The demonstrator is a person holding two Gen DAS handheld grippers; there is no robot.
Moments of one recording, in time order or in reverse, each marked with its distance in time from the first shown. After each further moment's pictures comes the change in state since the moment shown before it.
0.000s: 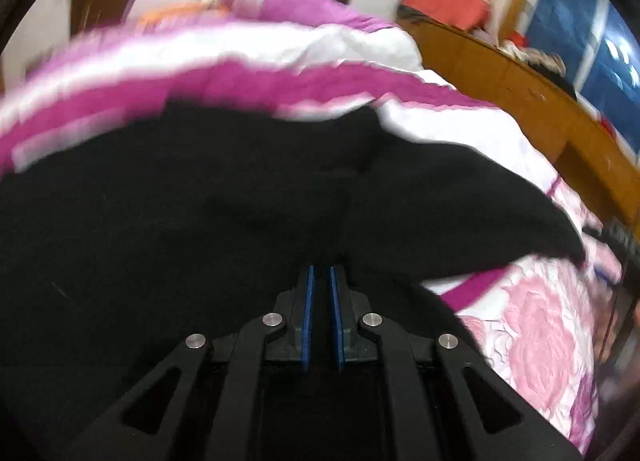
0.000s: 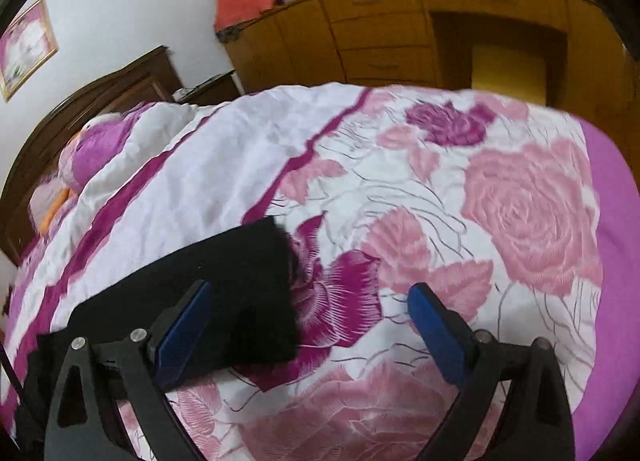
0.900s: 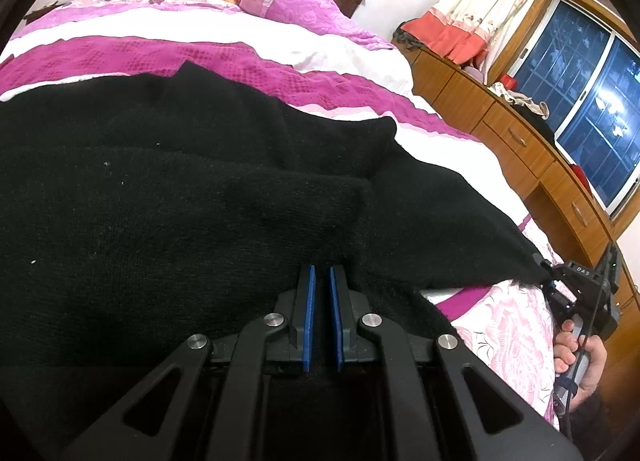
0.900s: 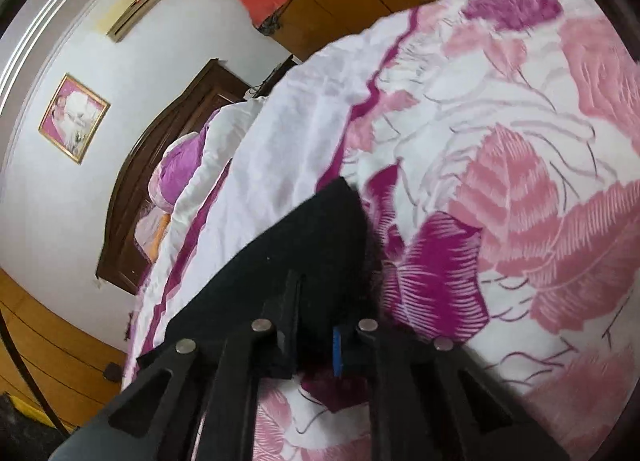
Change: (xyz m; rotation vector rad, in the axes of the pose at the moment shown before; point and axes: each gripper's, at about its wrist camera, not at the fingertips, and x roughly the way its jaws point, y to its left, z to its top) left arm -0.002 0.023 -0.005 -0.099 -0.036 -0.132; right arm 0.047 -0.005 -0.011 0.169 0.075 0.454
